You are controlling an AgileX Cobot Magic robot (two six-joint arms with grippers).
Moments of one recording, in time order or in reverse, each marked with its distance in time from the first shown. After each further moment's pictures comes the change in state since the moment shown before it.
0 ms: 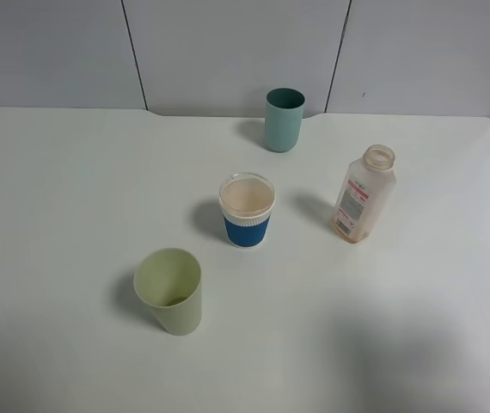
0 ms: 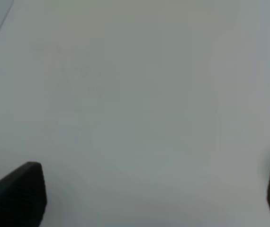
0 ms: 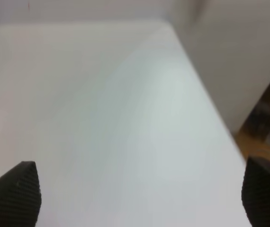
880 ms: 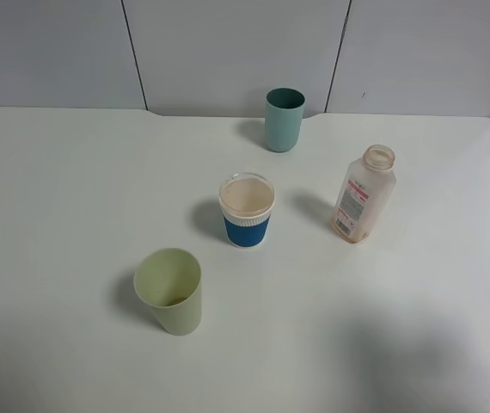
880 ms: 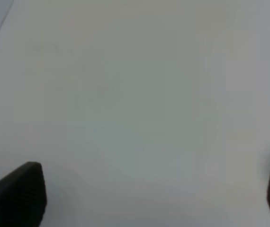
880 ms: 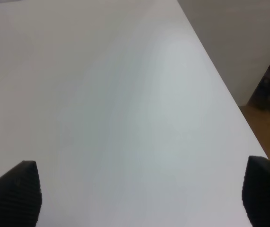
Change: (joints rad) left arm 0.000 0.000 0.000 0.000 0.001 0.000; right arm 0.000 0.000 0.020 -0.031 0.001 0.069
